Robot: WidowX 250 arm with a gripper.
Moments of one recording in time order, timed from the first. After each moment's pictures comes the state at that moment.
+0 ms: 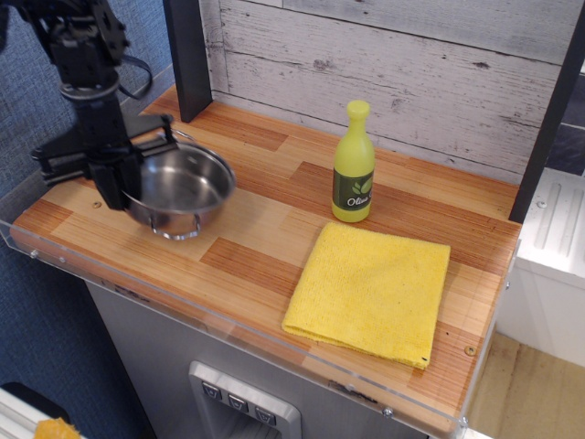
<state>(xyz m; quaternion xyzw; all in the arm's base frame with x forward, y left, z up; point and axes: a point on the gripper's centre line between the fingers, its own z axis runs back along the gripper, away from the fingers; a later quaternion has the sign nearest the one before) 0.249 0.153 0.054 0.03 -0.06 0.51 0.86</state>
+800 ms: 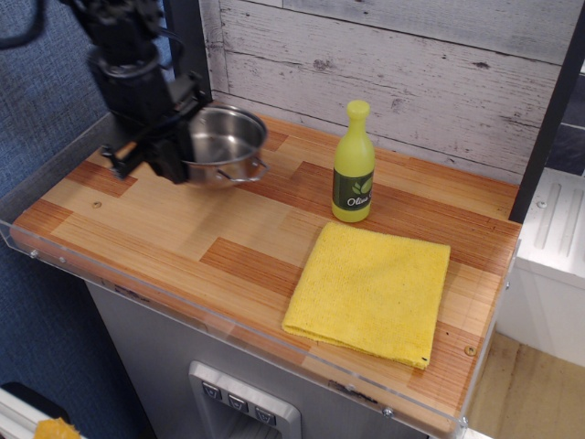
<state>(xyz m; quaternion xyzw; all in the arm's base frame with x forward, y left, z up) 0.289 0.123 0.052 -0.05 -0.07 0.67 0.74</state>
